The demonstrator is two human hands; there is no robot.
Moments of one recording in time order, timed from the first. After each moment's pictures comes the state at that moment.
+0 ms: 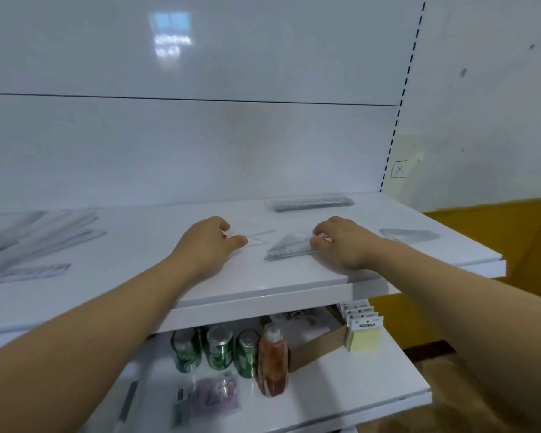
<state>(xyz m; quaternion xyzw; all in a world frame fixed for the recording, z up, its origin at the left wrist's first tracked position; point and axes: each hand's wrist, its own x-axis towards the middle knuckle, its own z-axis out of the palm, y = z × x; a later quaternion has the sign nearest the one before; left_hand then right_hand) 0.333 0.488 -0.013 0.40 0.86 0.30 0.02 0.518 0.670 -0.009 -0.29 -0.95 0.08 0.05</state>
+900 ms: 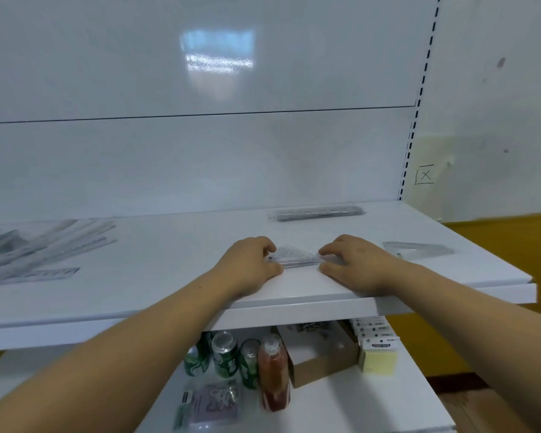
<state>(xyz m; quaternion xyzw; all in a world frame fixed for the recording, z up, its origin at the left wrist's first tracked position) 0.413 0.536 -0.010 0.43 0.87 0.24 0.05 0.552 0.703 -0.017 -0.20 -0.97 0.12 0.07</state>
